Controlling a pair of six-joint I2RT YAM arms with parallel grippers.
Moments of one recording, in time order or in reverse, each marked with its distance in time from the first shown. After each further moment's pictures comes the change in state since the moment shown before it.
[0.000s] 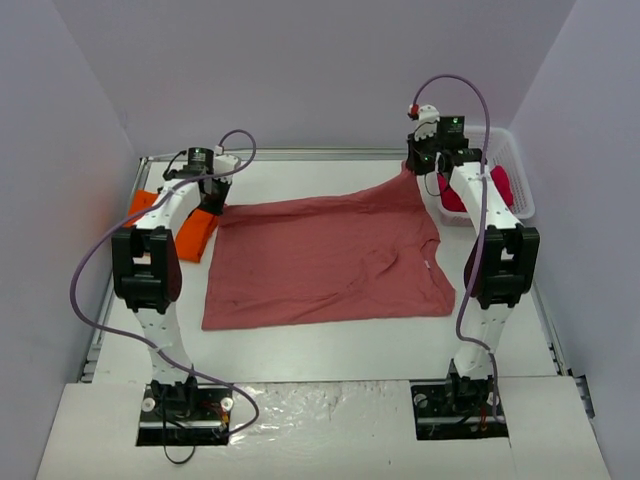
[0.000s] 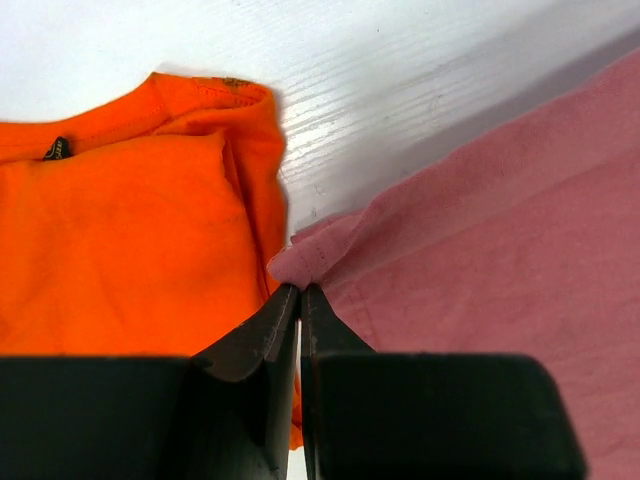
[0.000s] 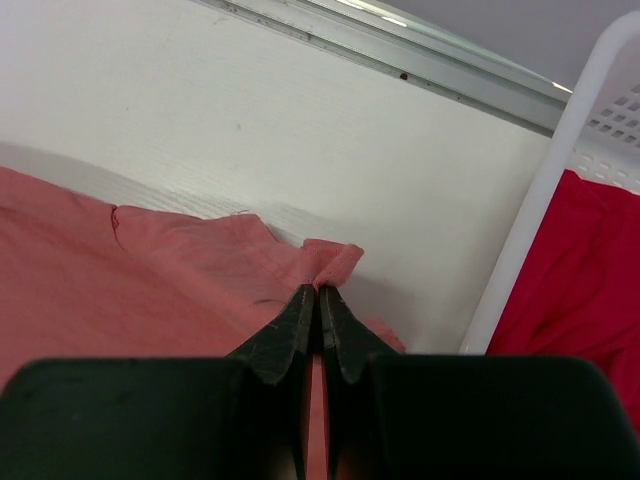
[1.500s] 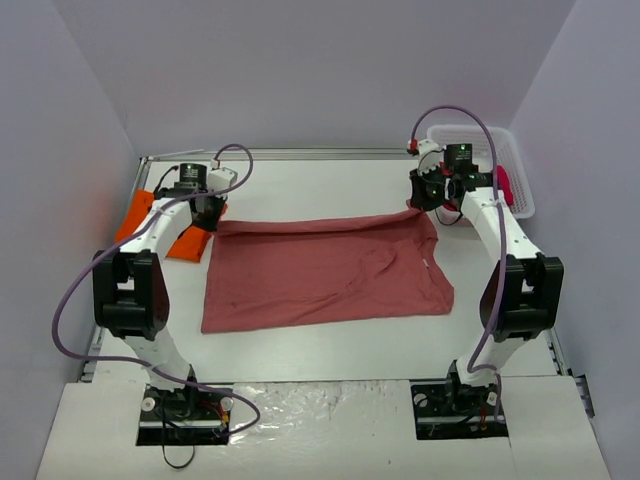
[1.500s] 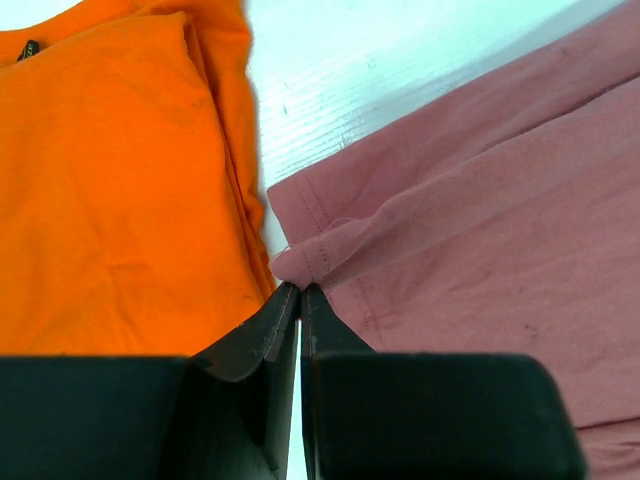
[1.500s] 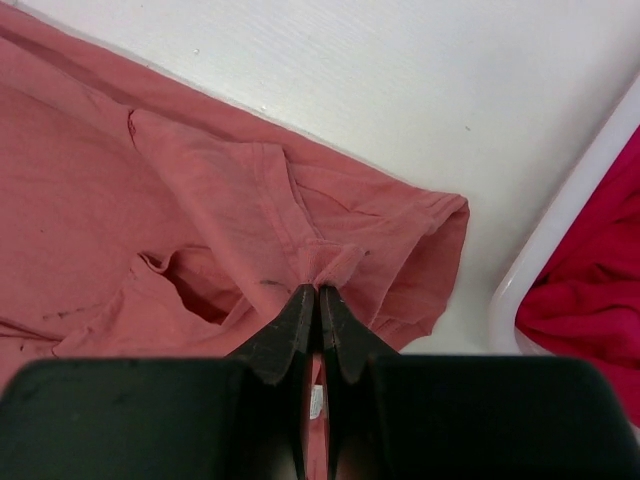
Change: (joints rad) left arm 0.000 -0.234 -0.273 0.047 0.005 0.032; right arm -0.006 -0.295 -0.368 -0.132 -0.067 -0.137
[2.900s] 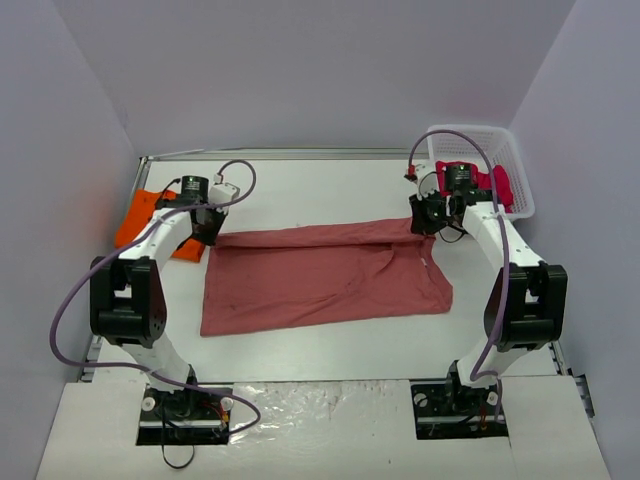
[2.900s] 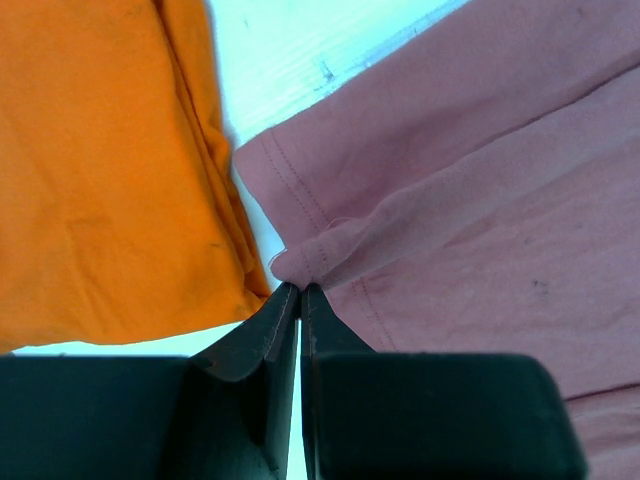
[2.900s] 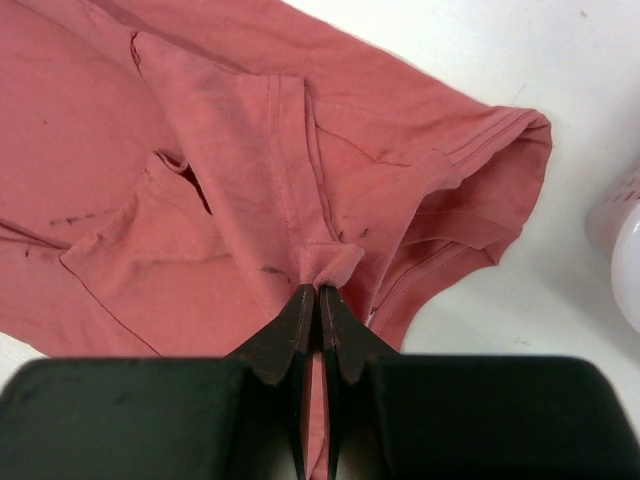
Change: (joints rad) left arm -0.006 -0.066 -0.124 -0.006 -0.022 0.047; right arm -0.013 -0.084 -0.176 -0.056 -0.051 -0.068
